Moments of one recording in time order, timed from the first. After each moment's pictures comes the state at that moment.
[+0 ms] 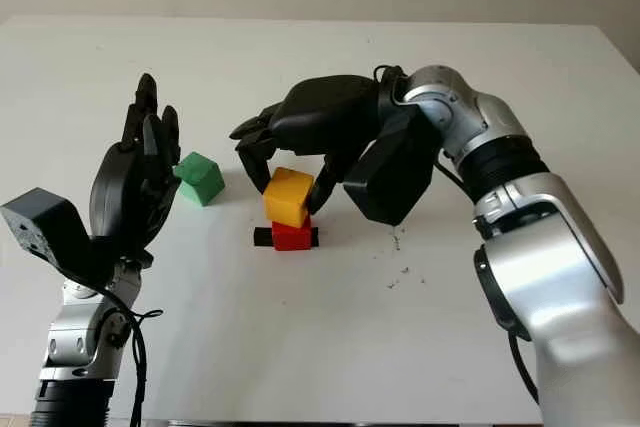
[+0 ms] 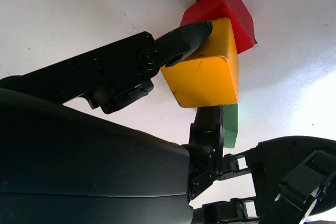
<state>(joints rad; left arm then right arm) -0.24 0.12 0.14 -0.03 -0.21 0.03 -0.12 -1.22 -0.47 0.45 0.97 -0.50 -1.06 0.67</state>
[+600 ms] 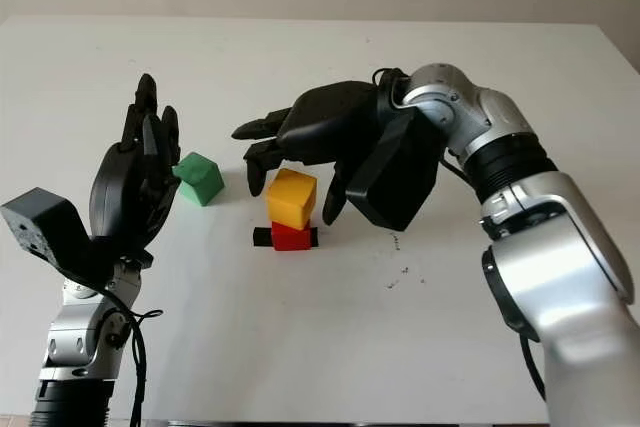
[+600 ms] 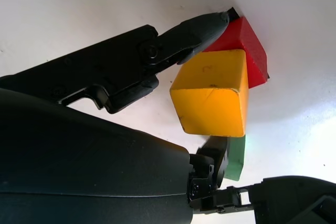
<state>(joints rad) -0.24 0.12 0.14 -0.03 -0.21 0.03 -0.13 -1.22 -0.51 0.49 0.90 -0.53 -1.03 0.73</state>
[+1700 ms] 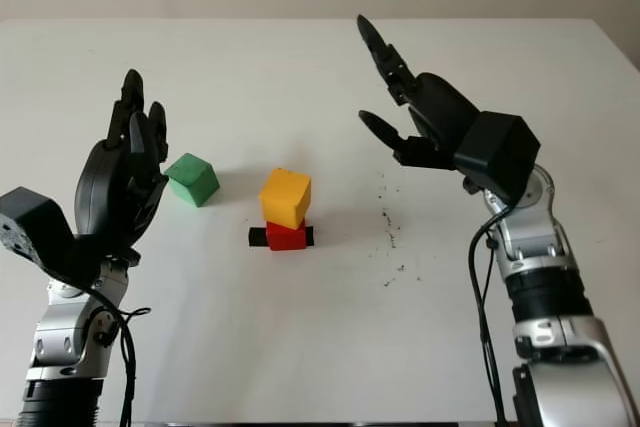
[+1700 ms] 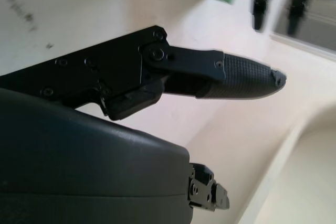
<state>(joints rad) -0.24 0.16 0.18 -0.03 -0.22 0.02 -0.16 -0.55 -0.44 -0.02 0.35 0.09 -0.19 0.45</state>
